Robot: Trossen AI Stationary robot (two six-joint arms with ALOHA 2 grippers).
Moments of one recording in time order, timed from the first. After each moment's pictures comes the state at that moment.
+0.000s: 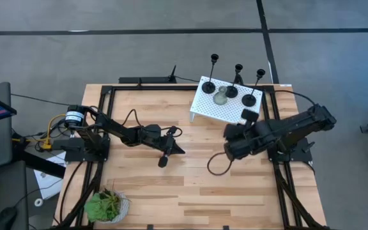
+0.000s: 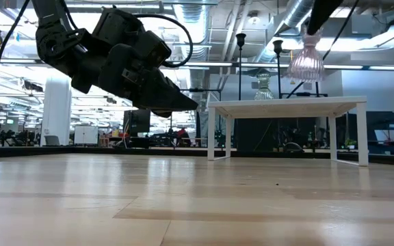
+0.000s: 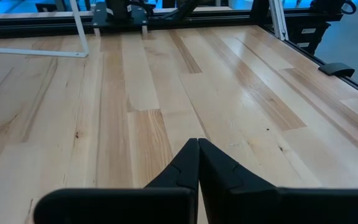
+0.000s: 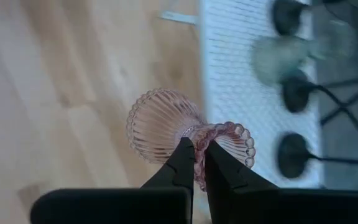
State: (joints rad) left arm 0.00 1.54 0.55 0.83 0.25 0.12; right arm 0.37 1.51 1.53 -1.55 0.63 0.63
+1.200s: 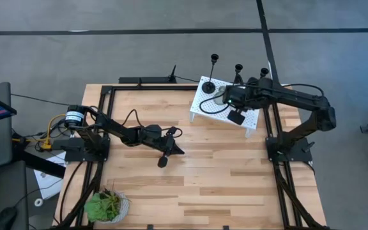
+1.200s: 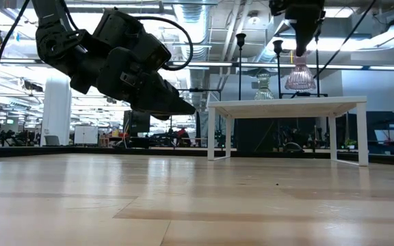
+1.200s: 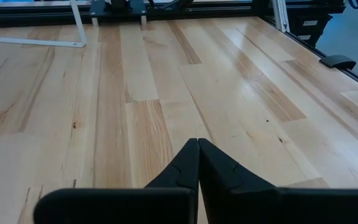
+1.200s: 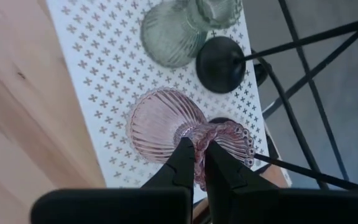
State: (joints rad) left arm 0.00 1.54 0.55 0.80 0.25 0.12; right arm -0.20 1.45 1.59 -1.53 0.52 0.25
